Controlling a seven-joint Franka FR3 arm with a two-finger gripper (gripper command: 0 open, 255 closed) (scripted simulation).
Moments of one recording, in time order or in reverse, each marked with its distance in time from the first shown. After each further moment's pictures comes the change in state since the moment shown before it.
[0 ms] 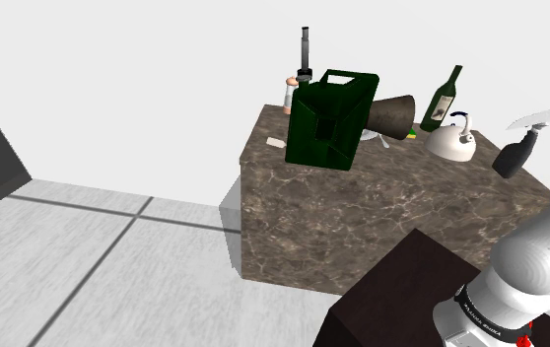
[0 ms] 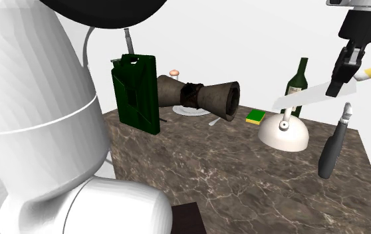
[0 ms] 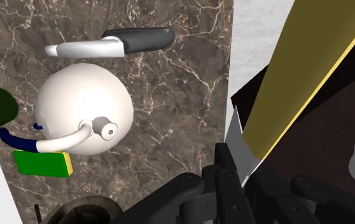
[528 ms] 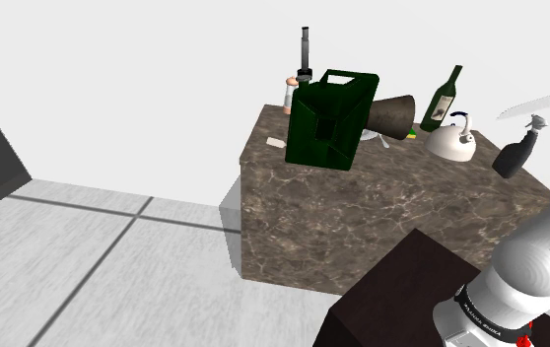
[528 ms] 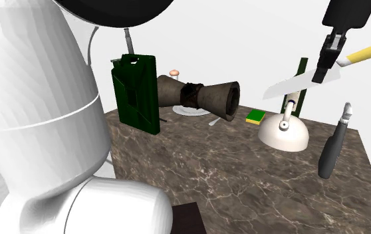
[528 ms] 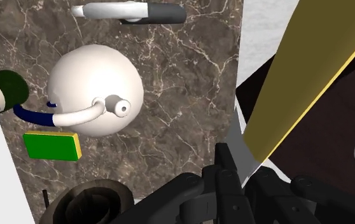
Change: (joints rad) arm 0.031 0.019 0.033 0.068 0.015 -0.052 0.065
